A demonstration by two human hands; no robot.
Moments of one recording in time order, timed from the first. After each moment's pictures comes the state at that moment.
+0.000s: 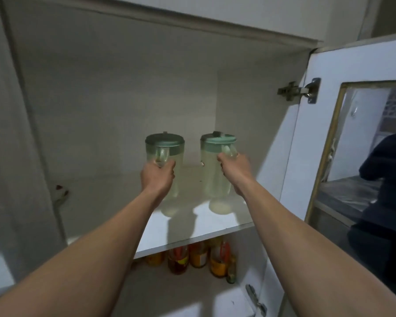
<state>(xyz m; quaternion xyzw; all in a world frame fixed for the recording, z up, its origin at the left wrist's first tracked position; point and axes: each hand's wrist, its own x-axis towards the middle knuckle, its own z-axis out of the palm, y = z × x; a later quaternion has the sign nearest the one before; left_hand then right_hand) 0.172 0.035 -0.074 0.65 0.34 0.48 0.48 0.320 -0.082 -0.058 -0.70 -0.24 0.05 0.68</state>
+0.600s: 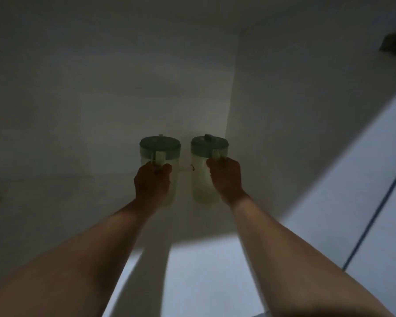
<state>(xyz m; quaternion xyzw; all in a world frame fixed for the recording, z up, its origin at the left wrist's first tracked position) 0.360 0.185 -0.146 0.63 0.41 0.46 0.47 0.506 0.105 -0.139 -0.70 -0.27 0.09 0.66</state>
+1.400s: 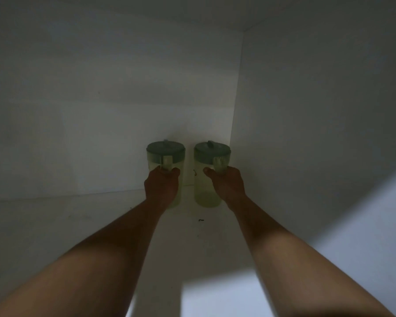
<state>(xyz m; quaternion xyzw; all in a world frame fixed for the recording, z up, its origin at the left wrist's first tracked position) 0.441 0.247 -0.144 0.67 0.46 0.40 0.43 0.576 0.158 -0.146 -0.75 -0.29 0.12 0.59</state>
